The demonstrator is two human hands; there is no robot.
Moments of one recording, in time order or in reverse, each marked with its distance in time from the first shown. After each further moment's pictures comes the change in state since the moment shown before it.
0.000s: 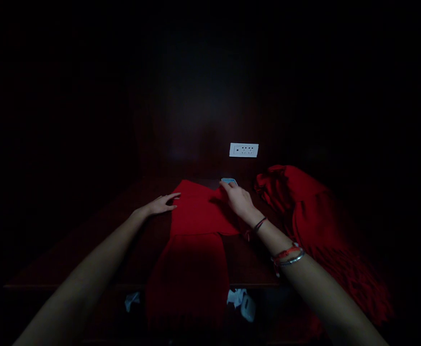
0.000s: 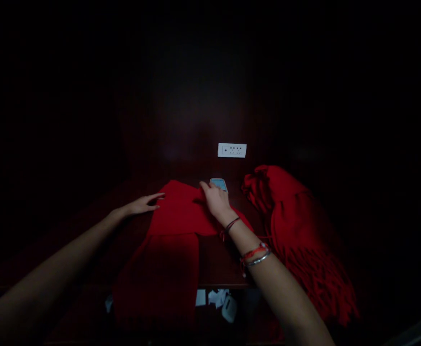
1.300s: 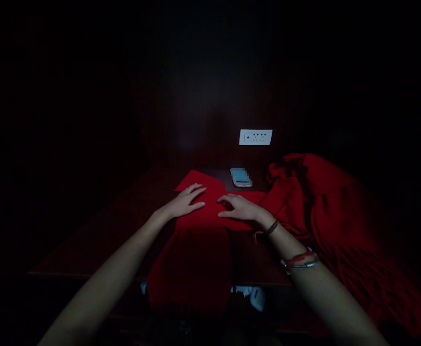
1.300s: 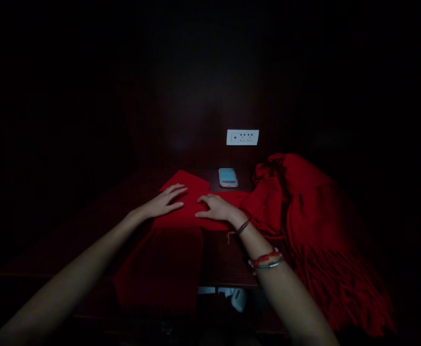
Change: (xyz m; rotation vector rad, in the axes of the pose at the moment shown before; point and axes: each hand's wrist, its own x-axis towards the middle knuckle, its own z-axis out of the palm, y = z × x) left_hand -0.011 0.065 0.020 0.173 0.141 0.231; right_hand -0.005 -0.007 0.037 0.497 -0.312 -0.348
